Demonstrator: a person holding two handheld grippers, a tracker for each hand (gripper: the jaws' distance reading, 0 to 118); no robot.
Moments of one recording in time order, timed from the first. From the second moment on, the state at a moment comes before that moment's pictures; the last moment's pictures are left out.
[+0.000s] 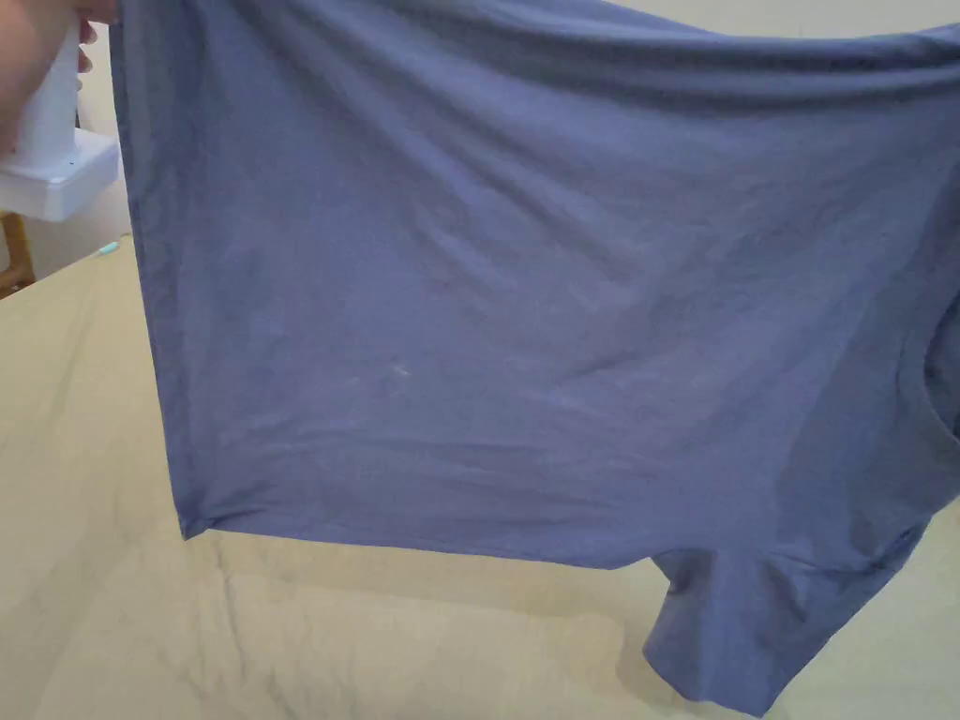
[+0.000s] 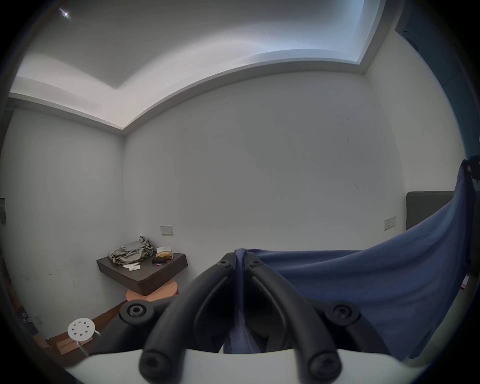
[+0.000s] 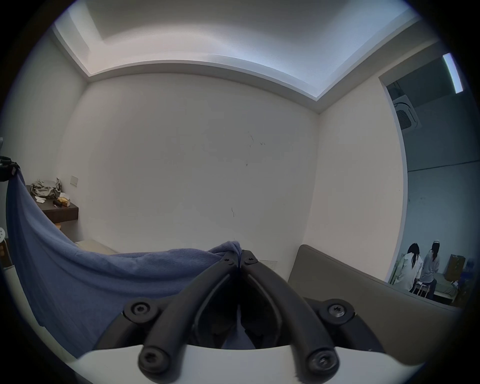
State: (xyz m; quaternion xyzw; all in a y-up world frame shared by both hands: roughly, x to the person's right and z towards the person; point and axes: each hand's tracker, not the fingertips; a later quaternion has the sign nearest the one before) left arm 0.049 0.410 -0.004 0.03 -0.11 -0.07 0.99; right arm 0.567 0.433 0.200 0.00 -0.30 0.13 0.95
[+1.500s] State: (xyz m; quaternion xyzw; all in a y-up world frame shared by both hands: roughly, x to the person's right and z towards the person) left arm -0.016 -0.053 0.213 -0.36 -0.18 -0.26 0.87; right arm 0.473 -0.013 0.446 -0.45 -0.20 0.02 0.87
